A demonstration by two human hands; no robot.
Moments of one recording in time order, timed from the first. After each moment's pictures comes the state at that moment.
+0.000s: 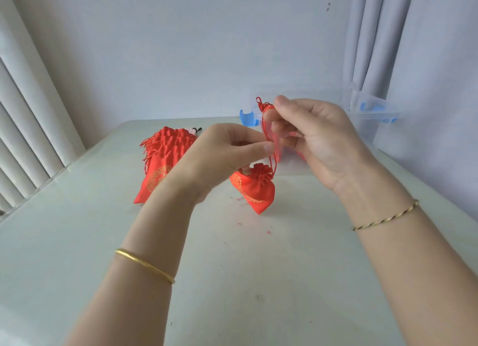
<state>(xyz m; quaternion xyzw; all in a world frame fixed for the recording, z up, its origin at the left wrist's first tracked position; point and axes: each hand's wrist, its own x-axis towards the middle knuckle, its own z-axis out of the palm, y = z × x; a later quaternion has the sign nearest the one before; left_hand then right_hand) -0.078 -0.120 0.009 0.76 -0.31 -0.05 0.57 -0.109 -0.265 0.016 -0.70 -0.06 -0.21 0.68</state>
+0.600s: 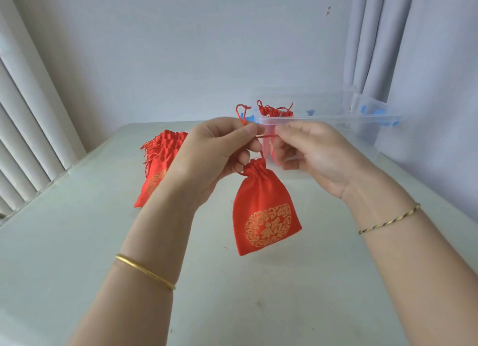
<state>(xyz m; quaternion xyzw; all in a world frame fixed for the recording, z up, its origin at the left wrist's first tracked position) -0.071 -0.119 0.007 0.67 -0.24 -0.07 0.70 -0.104 -0.277 0.004 -0.77 -0.04 -0.12 0.62</state>
